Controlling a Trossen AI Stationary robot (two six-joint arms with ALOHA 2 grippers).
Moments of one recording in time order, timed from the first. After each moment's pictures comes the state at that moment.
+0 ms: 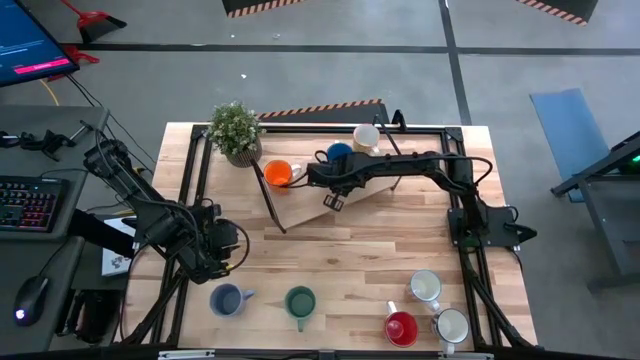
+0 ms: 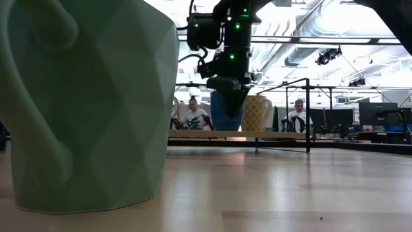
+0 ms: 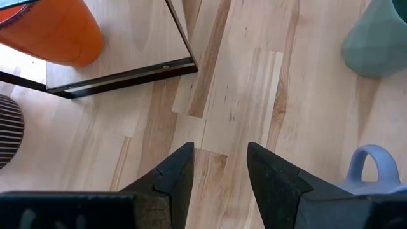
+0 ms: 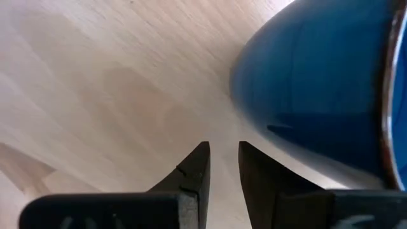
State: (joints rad) left arm -0.78 1.14 0.98 -1.15 -0.55 -0.91; right arm -0.14 2.08 1.73 -1.10 0.37 0.29
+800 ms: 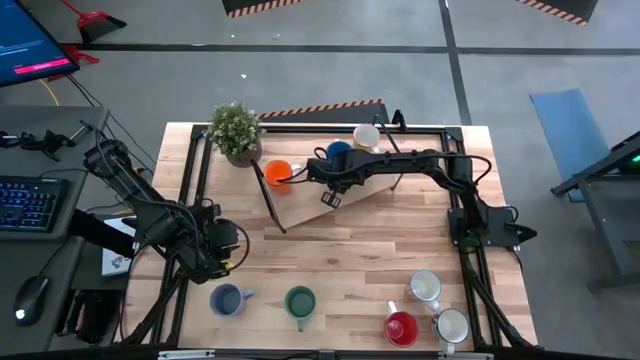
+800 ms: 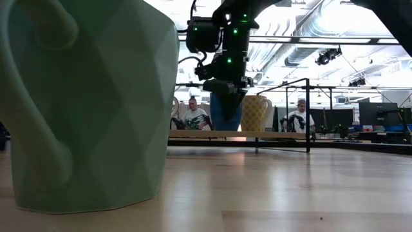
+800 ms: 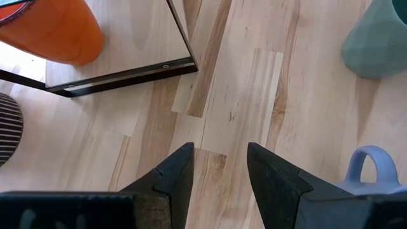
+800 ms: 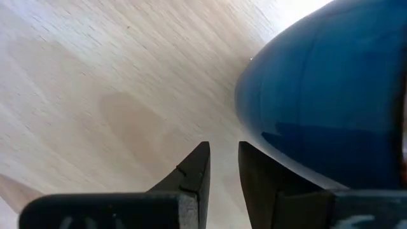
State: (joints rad) left arm -0.78 1.14 0.98 -1.15 -0.55 -0.92; right arm -0.16 2.08 1.72 -1.03 0.36 0.26
